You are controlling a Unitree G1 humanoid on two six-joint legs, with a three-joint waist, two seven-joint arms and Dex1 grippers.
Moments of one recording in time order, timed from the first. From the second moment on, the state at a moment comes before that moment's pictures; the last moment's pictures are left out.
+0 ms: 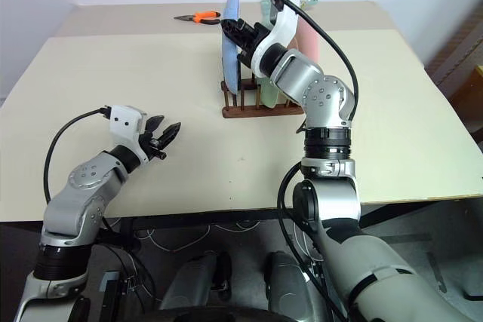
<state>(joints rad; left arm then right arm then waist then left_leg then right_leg) -0.22 0.43 0.08 -0.32 -0.33 0.56 -0.32 -1.08 -0.08 -0.30 0.30 0.83 0.85 0.14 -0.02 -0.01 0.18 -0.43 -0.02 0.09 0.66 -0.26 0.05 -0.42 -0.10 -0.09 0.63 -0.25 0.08</state>
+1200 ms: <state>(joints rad) -0.12 0.50 0.04 -0.26 -0.26 0.49 -0.51 -0.29 -0.83 -0.28 0.04 0.47 0.39 0.92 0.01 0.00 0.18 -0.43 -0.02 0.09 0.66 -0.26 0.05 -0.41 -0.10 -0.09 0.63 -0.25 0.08</state>
